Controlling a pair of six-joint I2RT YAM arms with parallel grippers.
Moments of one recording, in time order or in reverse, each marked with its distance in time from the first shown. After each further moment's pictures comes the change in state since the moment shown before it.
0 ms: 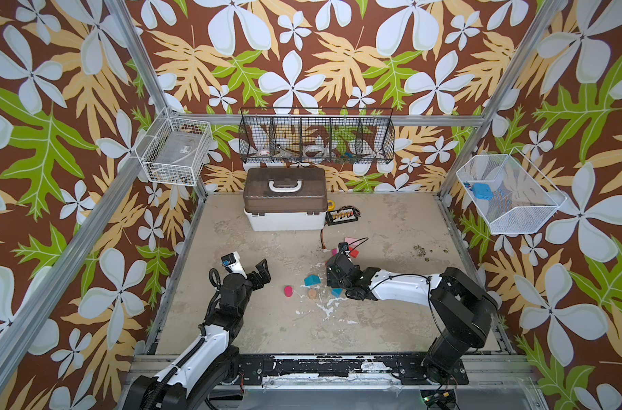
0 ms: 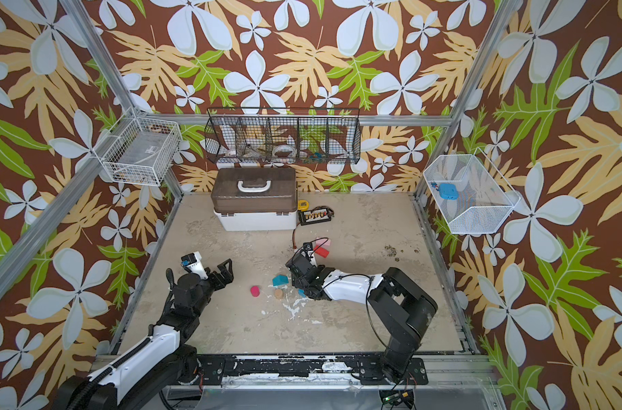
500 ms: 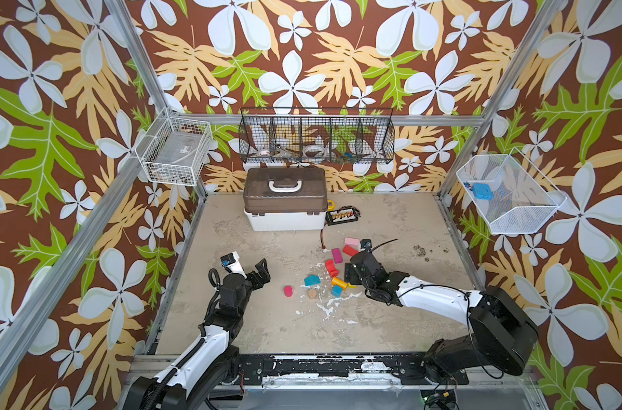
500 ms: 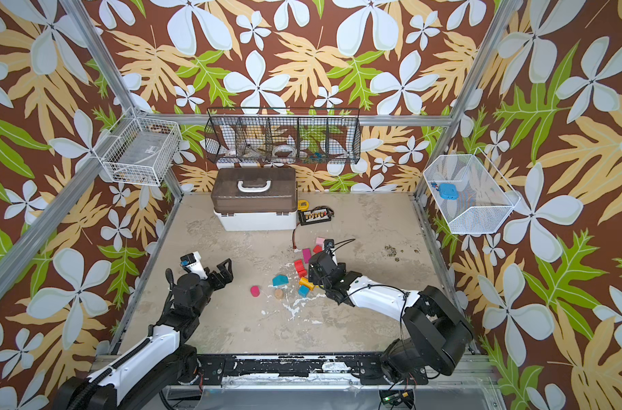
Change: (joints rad) left arm 0.001 -0.006 0.000 0.000 -0.008 -0.002; right arm -0.089 -0.265 -0.178 0.035 -0.010 -0.046
